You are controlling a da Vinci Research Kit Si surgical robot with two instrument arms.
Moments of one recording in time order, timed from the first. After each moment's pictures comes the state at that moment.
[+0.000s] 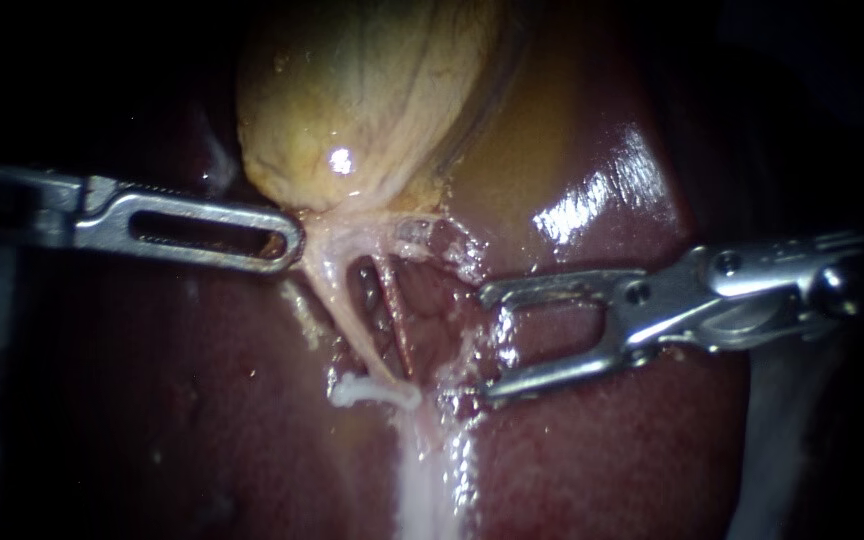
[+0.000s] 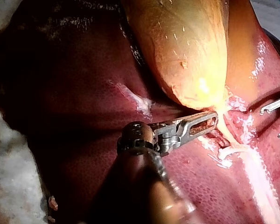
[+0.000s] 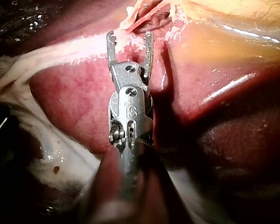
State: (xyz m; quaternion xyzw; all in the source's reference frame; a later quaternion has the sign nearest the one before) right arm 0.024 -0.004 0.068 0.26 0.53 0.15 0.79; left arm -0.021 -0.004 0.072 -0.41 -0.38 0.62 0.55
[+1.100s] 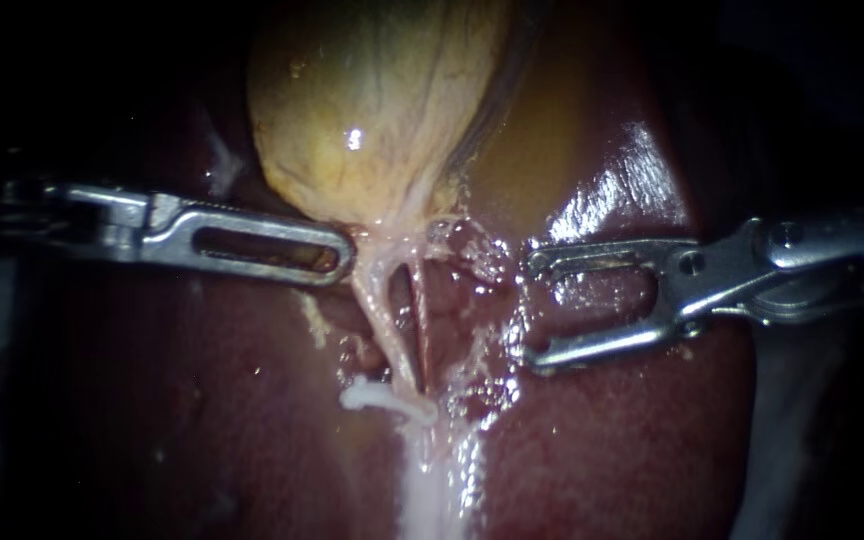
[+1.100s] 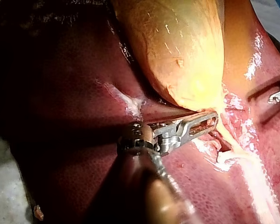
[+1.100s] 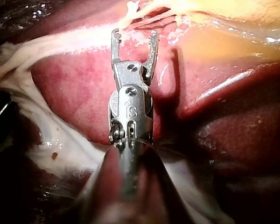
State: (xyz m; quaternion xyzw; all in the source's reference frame) right arm 0.022 -0.003 0.067 0.25 0.54 0.15 0.79; left arm -0.026 -0.005 0.077 -0.41 -0.38 0.63 0.54
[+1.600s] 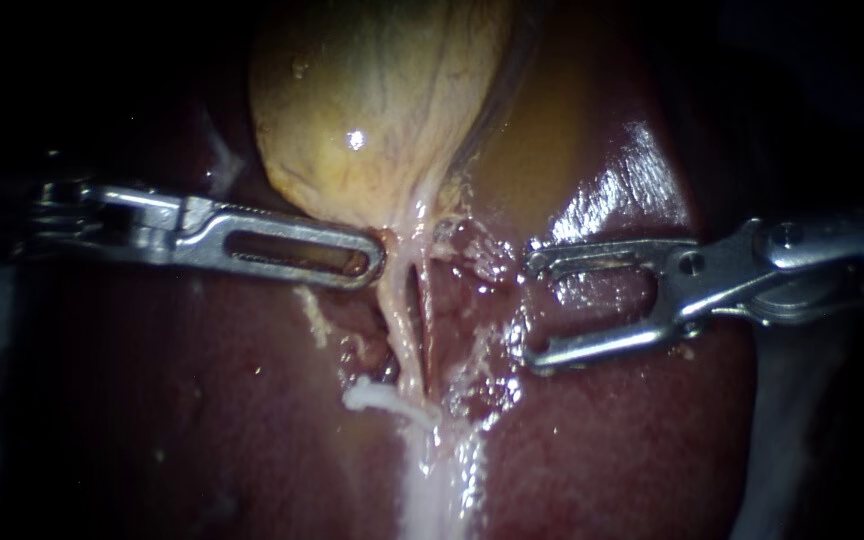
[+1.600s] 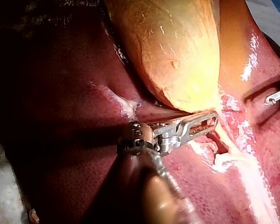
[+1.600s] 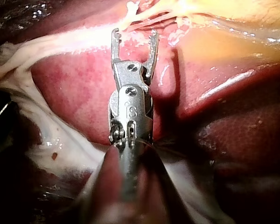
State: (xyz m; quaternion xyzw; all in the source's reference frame) right arm 0.023 -0.003 0.067 0.25 0.54 0.15 0.79; left arm -0.027 -0.005 0.078 -0.41 -0.38 0.63 0.54
